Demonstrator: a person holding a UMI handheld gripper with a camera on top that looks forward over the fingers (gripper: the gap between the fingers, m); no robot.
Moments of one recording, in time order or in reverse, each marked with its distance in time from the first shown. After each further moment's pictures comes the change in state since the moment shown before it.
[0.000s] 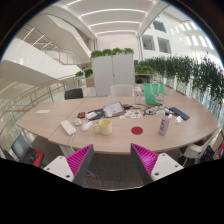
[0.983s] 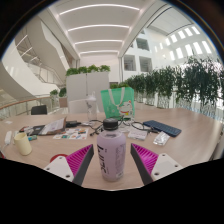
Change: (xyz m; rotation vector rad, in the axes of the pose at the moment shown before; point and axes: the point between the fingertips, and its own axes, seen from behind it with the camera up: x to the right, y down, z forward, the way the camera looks) arm 0.360 -0.024 0.333 0.280 0.208 0.021
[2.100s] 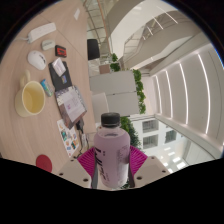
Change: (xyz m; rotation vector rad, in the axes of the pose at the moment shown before) arm -0.286 -0.163 0.017 0.098 0.129 -1.457
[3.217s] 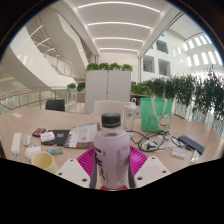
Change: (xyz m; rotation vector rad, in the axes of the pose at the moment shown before) arm -0.102 0.063 0.032 0.000 -0.262 1.340
